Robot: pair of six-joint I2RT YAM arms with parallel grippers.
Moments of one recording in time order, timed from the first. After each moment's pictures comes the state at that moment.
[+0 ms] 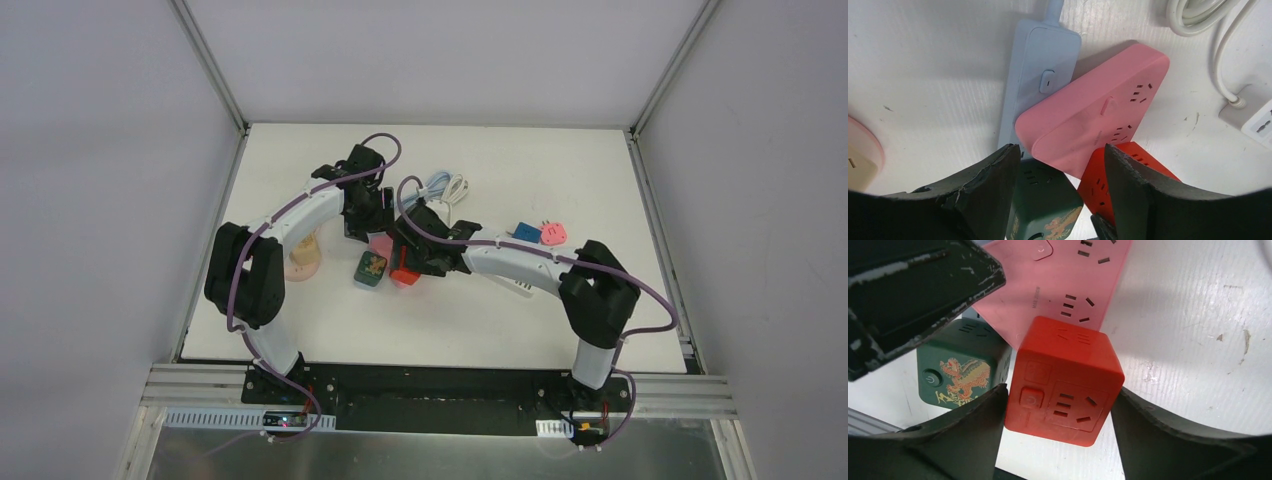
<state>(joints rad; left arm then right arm) -0.42 1.73 1.34 -0.76 0.04 -0.47 1.00 1.81 1.33 -0.49 0.20 0.95</state>
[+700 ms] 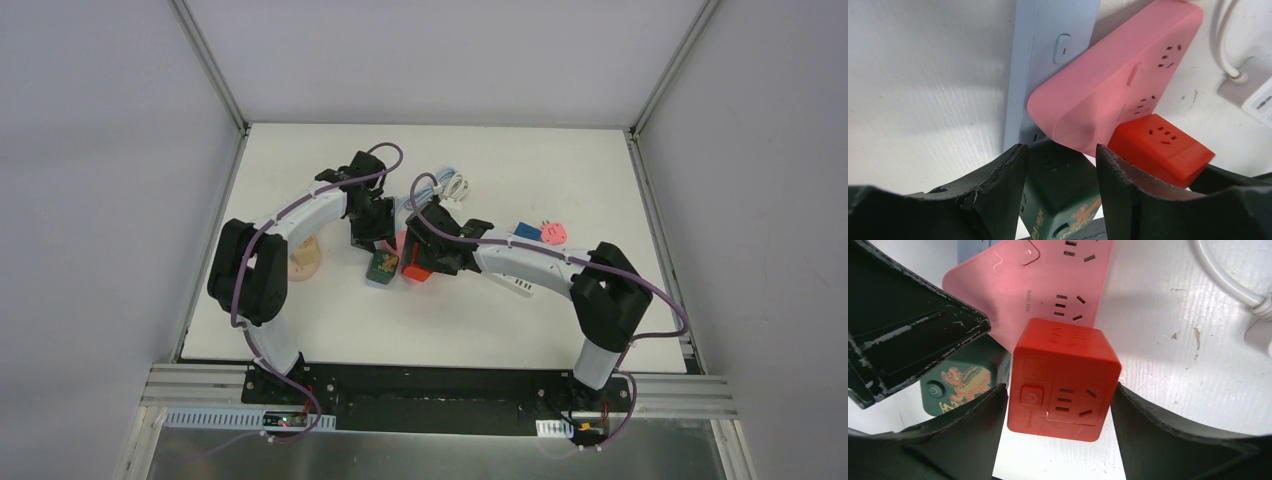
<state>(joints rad) -0.42 1.74 1.30 -0.76 0.15 -0.48 0.96 1.76 1.27 -0.50 0.23 0.98</state>
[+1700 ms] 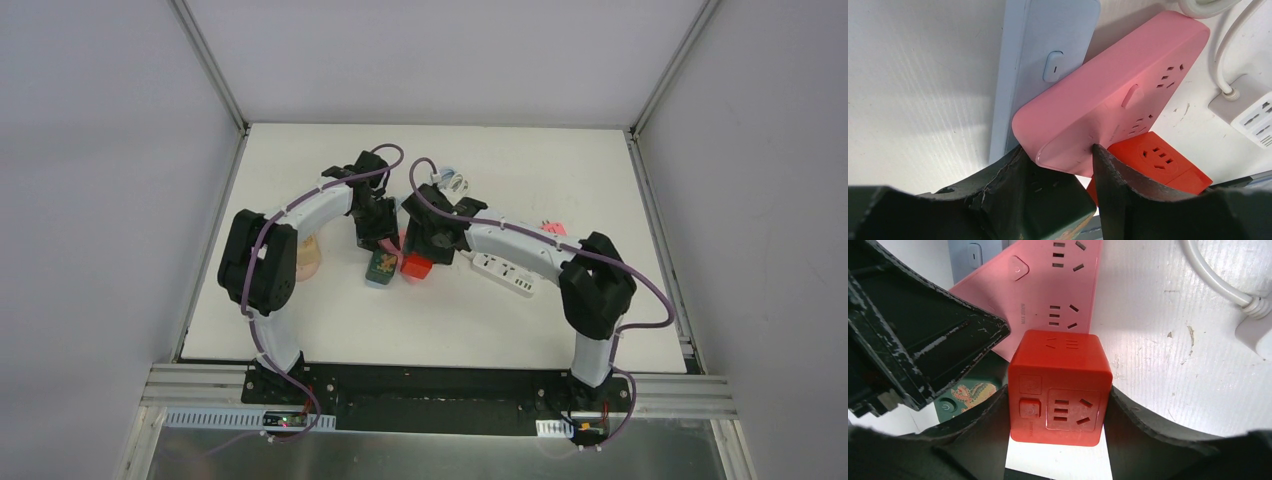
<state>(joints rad) -0.42 1.84 1.34 -0.79 0.16 -0.54 0.91 1.83 1.43 -0.67 0.17 1.00</state>
